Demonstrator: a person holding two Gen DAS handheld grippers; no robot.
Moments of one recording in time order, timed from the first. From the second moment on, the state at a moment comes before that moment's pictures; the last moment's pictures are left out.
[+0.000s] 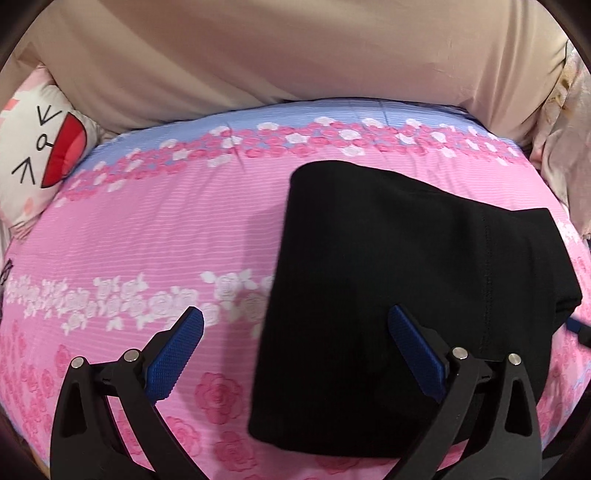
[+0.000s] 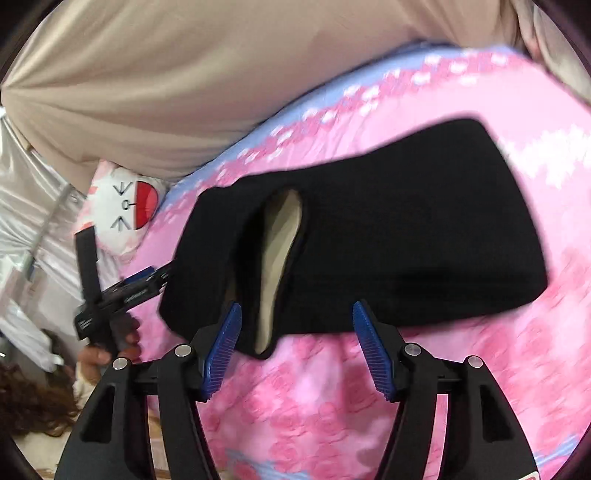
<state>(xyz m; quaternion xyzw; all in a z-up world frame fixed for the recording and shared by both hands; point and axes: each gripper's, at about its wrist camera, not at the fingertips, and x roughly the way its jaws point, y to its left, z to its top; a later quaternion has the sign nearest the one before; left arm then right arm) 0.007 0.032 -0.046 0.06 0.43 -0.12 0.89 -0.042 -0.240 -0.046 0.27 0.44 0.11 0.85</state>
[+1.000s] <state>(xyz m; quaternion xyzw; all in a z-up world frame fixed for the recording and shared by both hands) -0.006 0.009 -0.040 0.07 0.43 -0.13 0.89 -0.032 -0.355 -0.068 0.37 0.37 0.05 0.85</state>
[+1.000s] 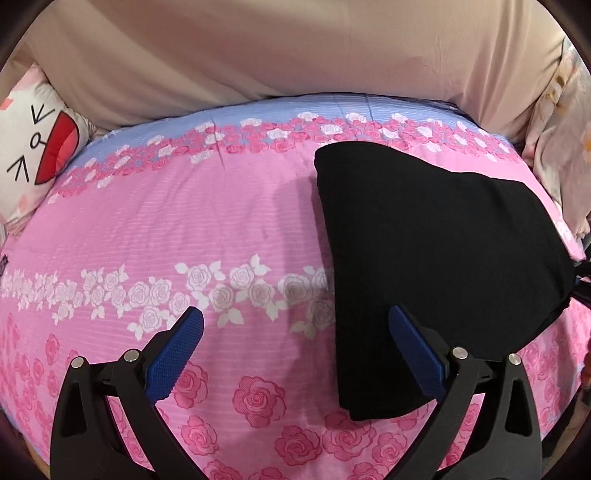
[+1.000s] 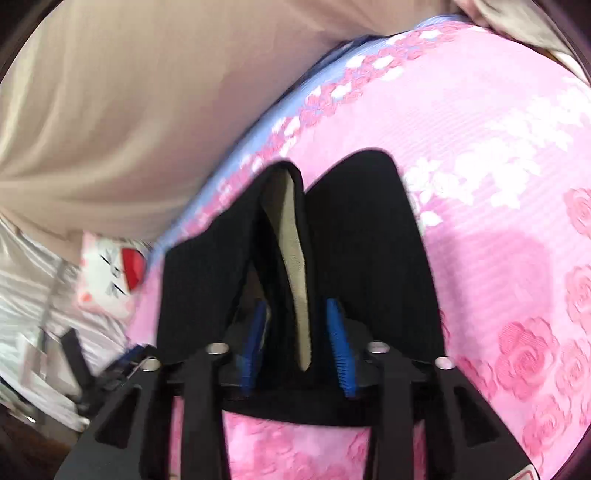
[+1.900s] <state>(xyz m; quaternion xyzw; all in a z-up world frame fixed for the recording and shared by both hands) -0.026 -0.110 -0.049 0.12 0.43 -0.24 0.86 -0.047 -0.386 -0.077 0.32 0.39 -0.03 0.86</state>
